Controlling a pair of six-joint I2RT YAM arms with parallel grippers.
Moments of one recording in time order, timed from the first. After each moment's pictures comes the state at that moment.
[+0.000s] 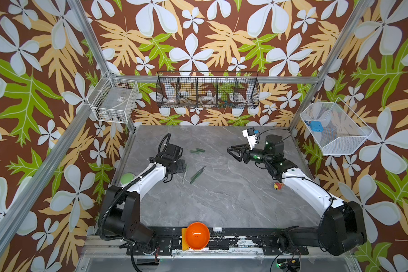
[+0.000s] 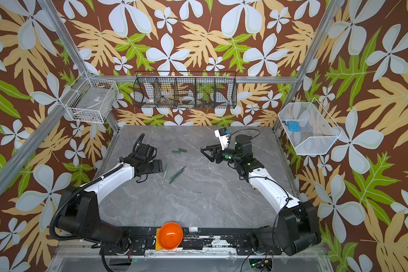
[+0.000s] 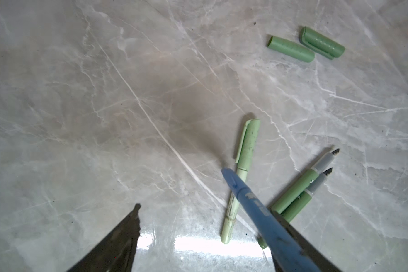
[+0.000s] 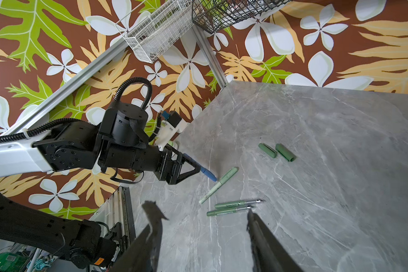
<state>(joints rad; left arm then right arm) -0.30 1.52 1.03 -0.55 -0.16 -0.43 0.30 1.37 0.98 0.10 -0.77 0.34</state>
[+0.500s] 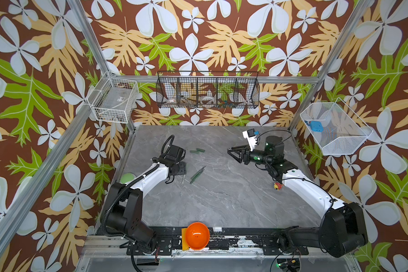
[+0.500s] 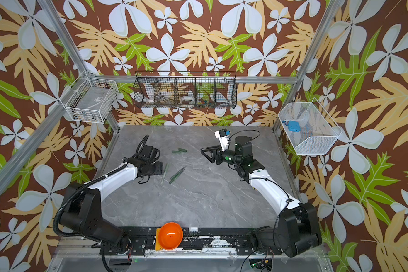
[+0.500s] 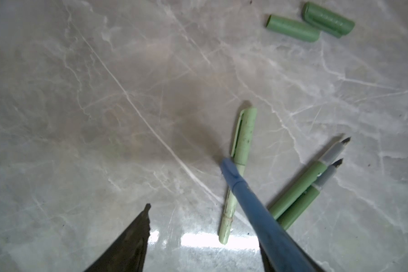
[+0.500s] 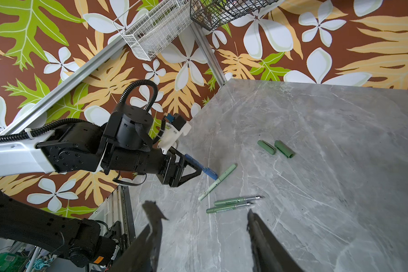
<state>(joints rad) -0.33 1.53 0.98 -0.51 -0.18 -0.41 0.30 1.35 0.96 0.10 -0.76 0.34</state>
